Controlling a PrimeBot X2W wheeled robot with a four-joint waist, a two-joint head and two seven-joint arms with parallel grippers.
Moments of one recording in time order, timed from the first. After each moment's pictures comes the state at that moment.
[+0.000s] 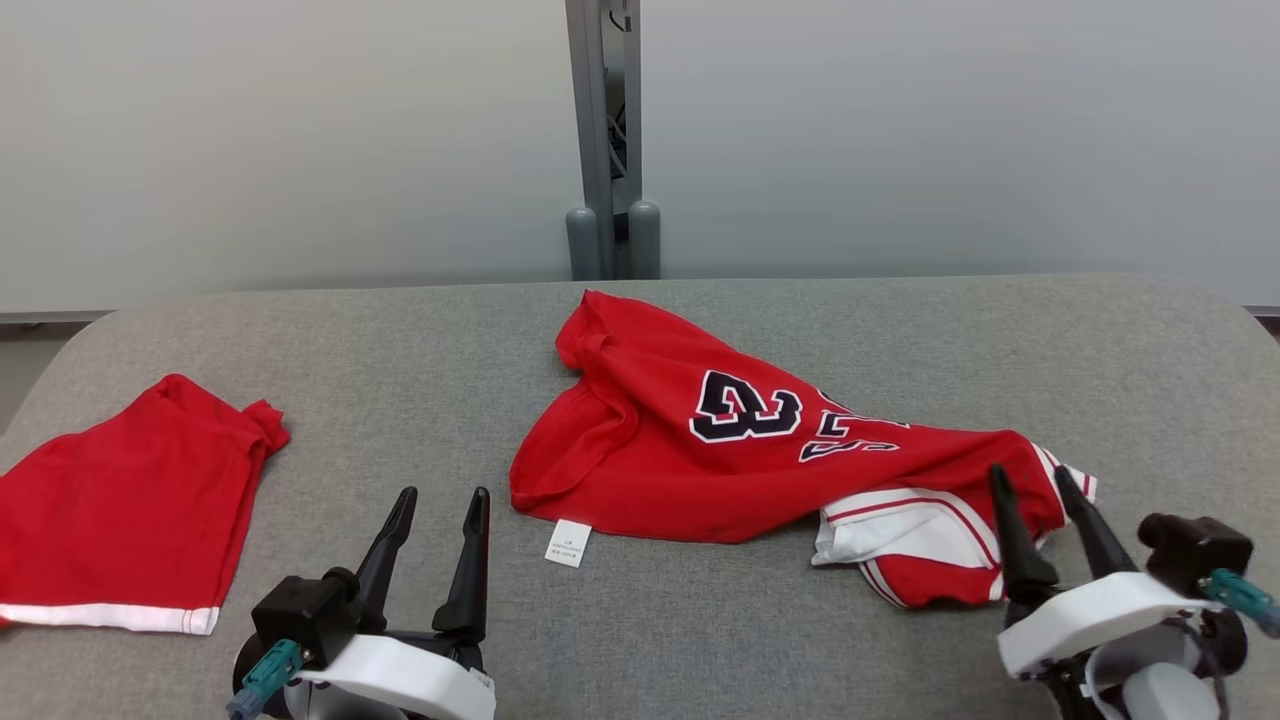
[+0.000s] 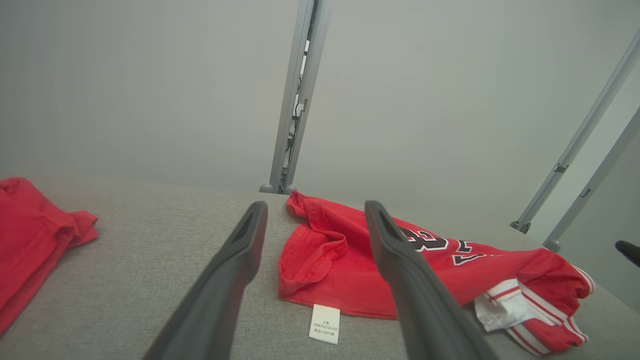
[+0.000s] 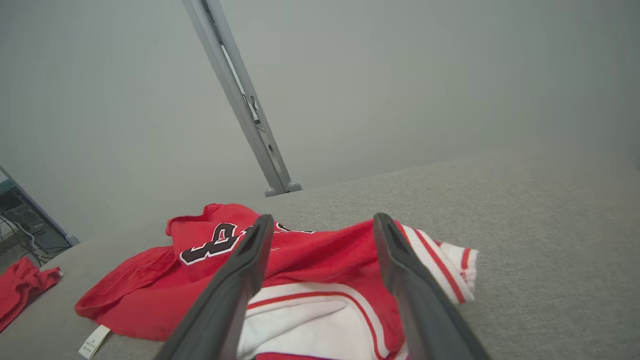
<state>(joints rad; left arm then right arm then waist) -0.06 0.05 -0.21 0.29 -0.39 -0.05 -0.26 -0.22 -0.14 0.14 0.54 0.49 0.13 -0.26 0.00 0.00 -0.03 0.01</state>
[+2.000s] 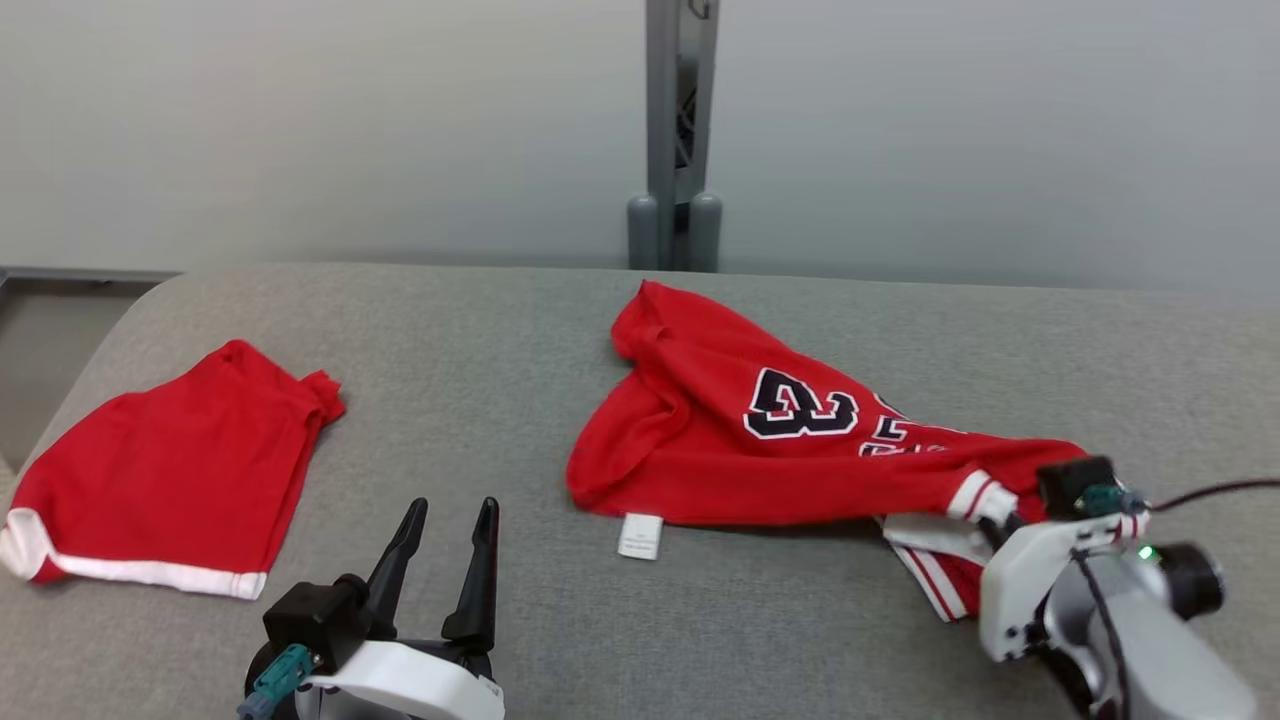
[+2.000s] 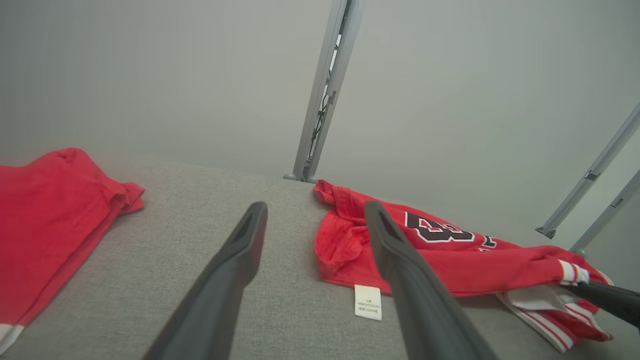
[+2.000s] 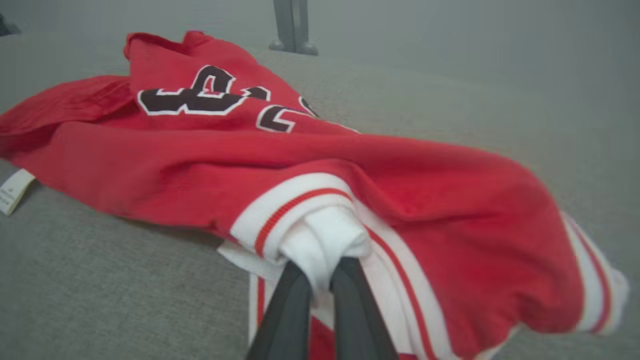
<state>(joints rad) -0.06 0.05 -0.23 0.31 -0.41 -0.04 -0.26 -0.48 -0.14 0.30 0.97 0.27 0.13 -0.07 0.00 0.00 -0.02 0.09</state>
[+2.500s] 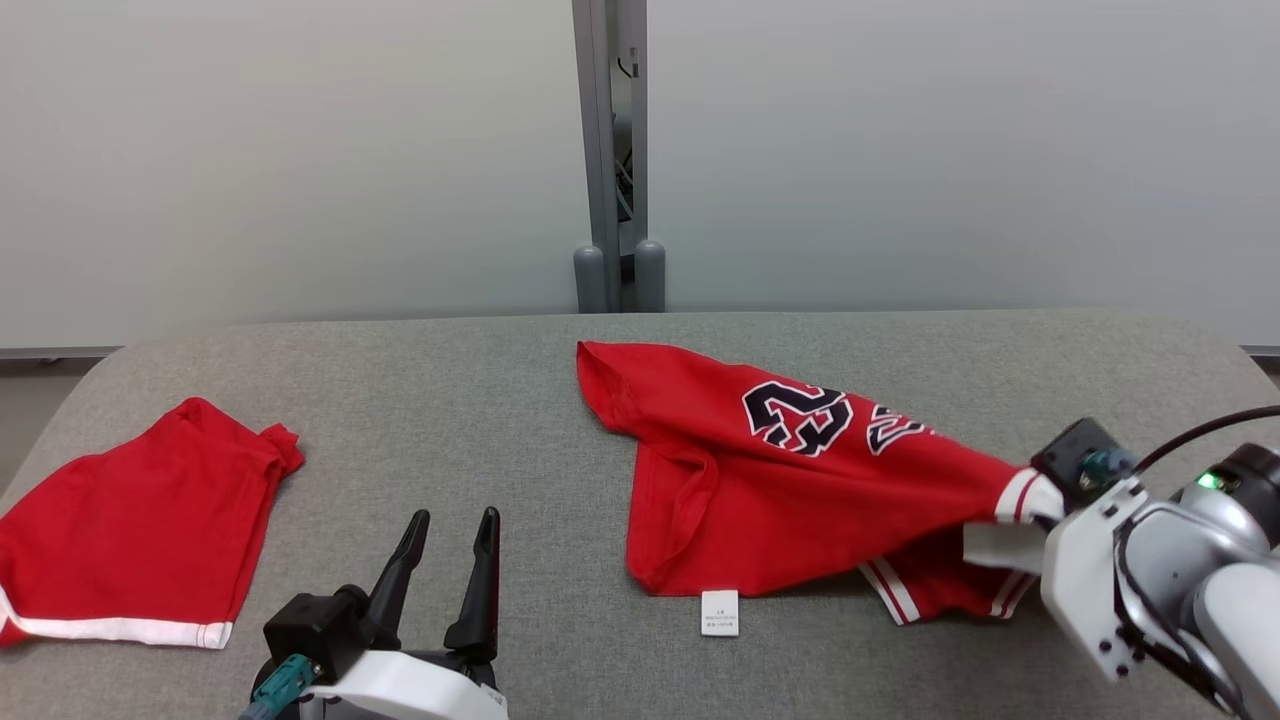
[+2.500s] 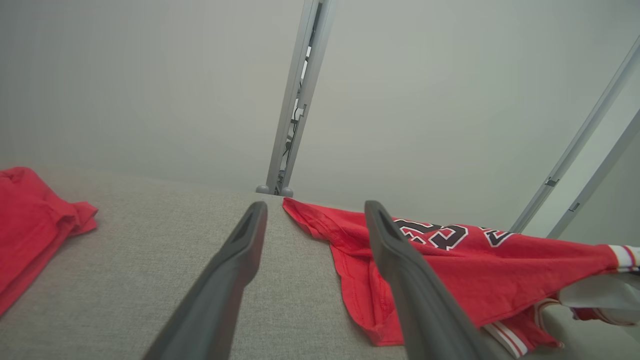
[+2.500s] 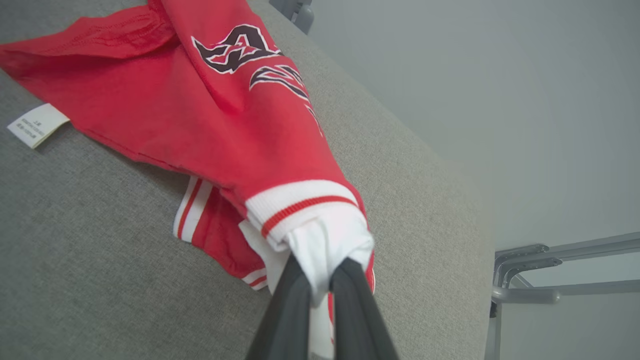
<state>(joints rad) -0.05 0.05 -0.25 0.30 -0.45 -0.02 -0.26 -0.38 -0.56 0.56 0.25 0.28 0.13 0.47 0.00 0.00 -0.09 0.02</state>
